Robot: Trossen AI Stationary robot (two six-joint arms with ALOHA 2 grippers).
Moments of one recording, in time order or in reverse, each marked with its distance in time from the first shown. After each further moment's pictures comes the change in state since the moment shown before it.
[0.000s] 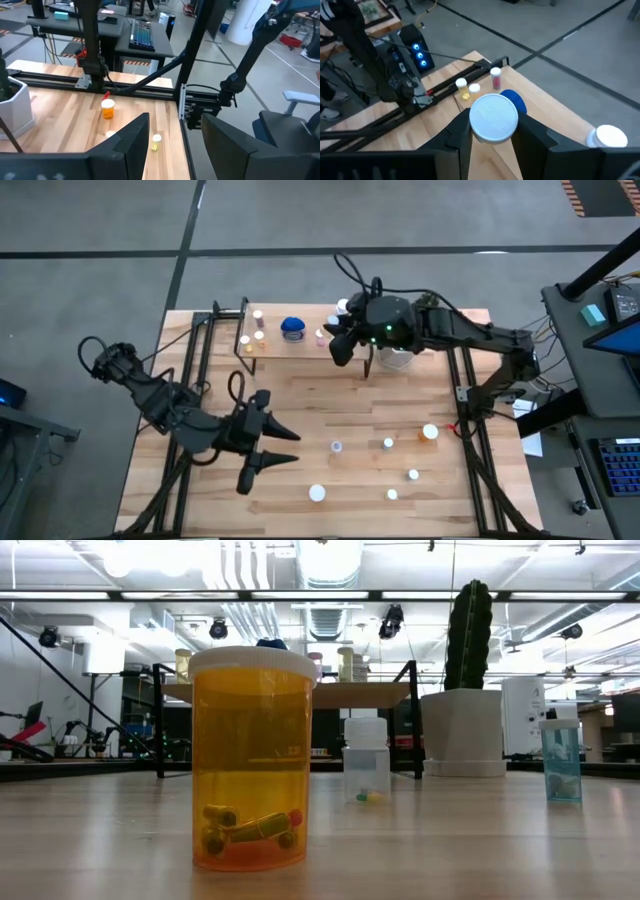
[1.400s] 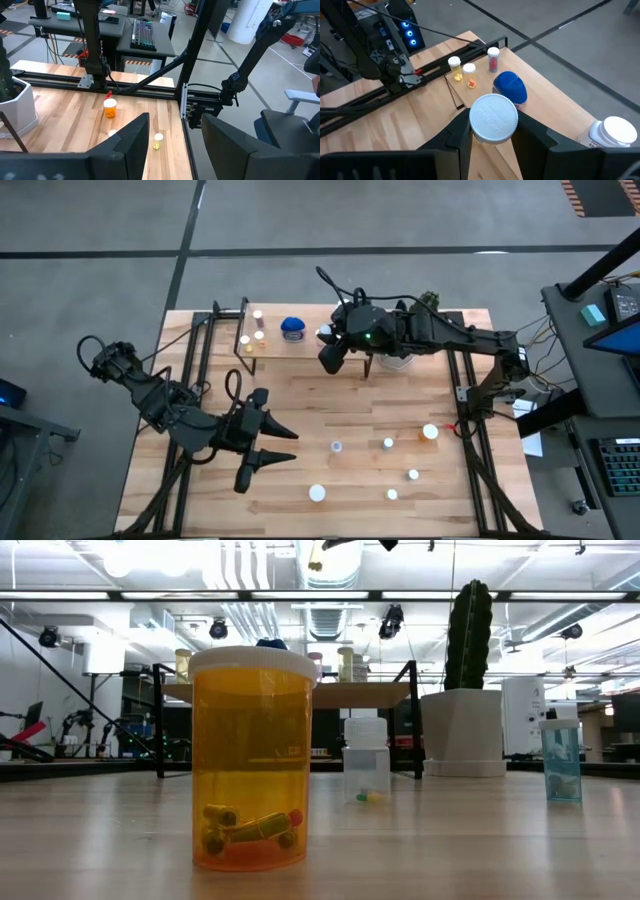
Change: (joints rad) left arm 0.000 -0.010 0.000 -0.015 -0.005 0.003; right arm 0.000 0.068 -0.004 -0.030 0.000 -0.037
